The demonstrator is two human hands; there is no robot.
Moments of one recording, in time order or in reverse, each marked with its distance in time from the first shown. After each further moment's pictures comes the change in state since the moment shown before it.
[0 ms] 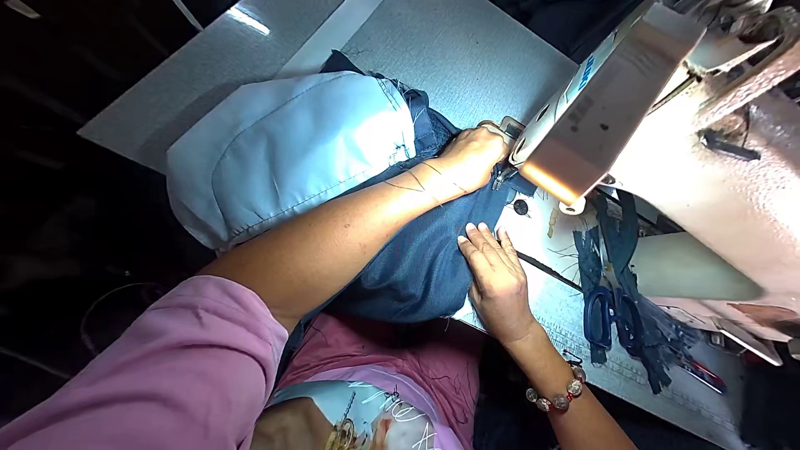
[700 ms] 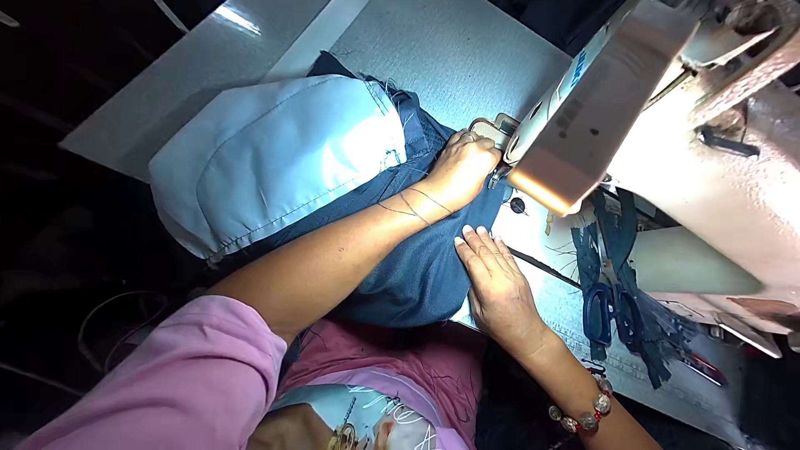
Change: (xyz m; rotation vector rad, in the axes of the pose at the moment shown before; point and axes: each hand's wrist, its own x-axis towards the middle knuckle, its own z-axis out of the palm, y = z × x) left_hand -0.008 -0.010 0.039 -0.002 0.353 0.137; right_hand -0.002 -0.001 -0.015 0.011 -0.194 0.014
